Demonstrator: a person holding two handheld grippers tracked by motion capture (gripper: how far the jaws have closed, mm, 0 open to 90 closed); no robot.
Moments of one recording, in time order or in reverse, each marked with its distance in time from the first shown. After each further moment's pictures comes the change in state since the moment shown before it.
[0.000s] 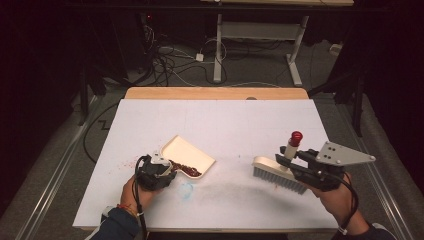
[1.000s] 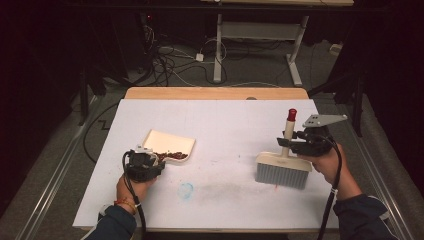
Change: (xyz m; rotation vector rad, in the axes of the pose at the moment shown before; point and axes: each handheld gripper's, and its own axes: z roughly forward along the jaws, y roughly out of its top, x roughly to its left) left arm 0.033 -0.005 0.002 -0.059 0.055 -0.253; right arm -0.092 -0.016 0.059 0.288 -0.017 0.123
